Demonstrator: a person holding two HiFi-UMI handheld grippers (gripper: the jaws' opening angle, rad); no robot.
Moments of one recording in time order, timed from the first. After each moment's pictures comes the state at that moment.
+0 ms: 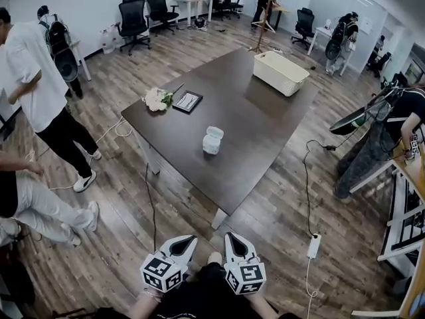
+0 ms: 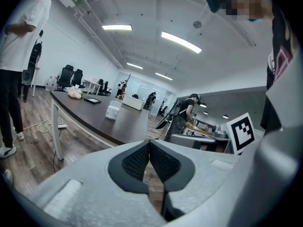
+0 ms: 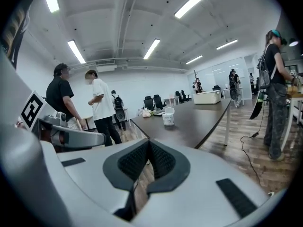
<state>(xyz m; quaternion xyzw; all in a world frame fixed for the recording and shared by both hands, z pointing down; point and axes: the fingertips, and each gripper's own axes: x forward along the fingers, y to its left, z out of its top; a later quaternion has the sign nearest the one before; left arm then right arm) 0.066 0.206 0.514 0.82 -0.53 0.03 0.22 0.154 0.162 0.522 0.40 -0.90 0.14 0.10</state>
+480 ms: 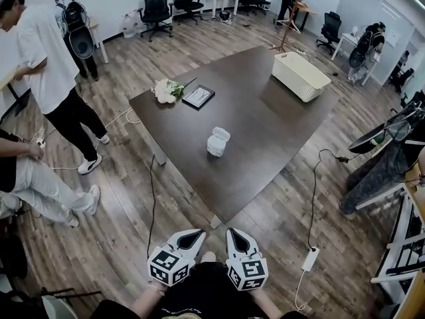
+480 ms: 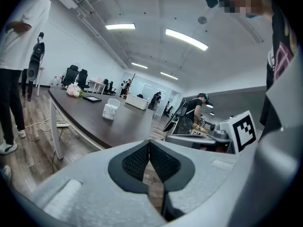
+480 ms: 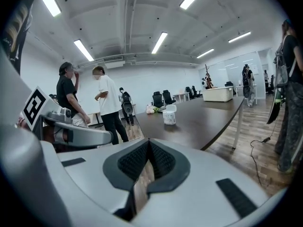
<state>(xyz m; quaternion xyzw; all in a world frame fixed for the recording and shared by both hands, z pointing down) 0.101 0.138 0.528 0.80 -0.56 0.03 0.23 0.167 0.095 0.538 0.33 -0.93 0.14 0.13</state>
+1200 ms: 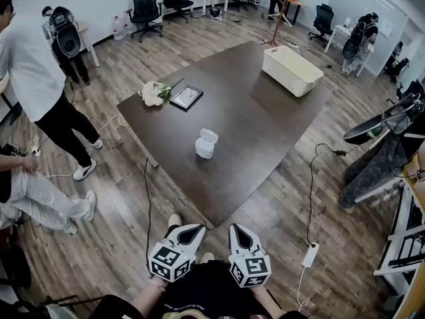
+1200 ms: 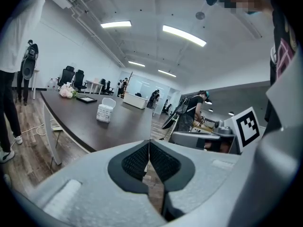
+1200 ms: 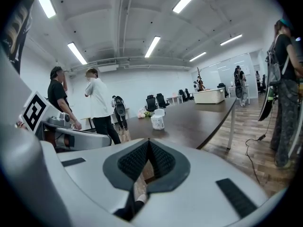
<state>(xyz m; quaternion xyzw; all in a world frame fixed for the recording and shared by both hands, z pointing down) 0.109 0.091 0.532 0.80 -0.55 0.04 0.22 0.188 0.050 0.534 0.36 -0.91 0.14 0.11</state>
